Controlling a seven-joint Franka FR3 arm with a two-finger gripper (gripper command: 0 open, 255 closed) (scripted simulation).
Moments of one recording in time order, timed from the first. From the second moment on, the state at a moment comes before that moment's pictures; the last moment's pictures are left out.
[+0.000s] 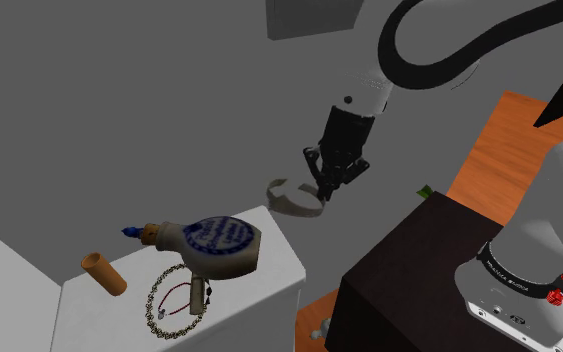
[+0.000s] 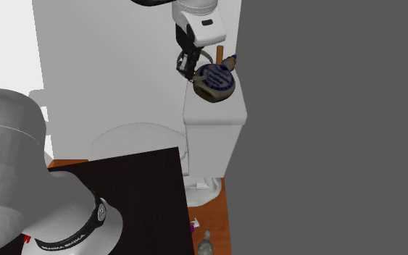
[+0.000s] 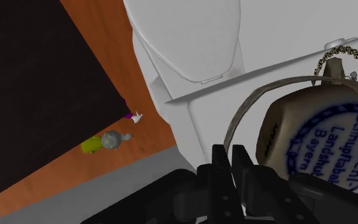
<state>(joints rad) 0.30 -0.53 0.26 -2.61 0.60 2.18 0.74</state>
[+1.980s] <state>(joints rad) 0.30 0.11 0.41 -2.01 0.37 2.30 1.03</state>
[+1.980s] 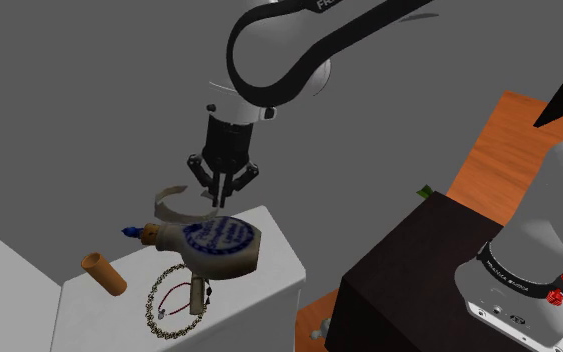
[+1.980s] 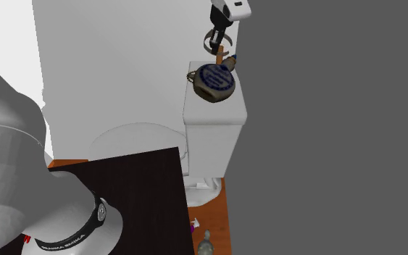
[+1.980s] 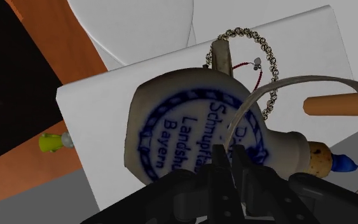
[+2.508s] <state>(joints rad) 0.31 0.14 0.42 -2.04 0.37 2.36 1.01</state>
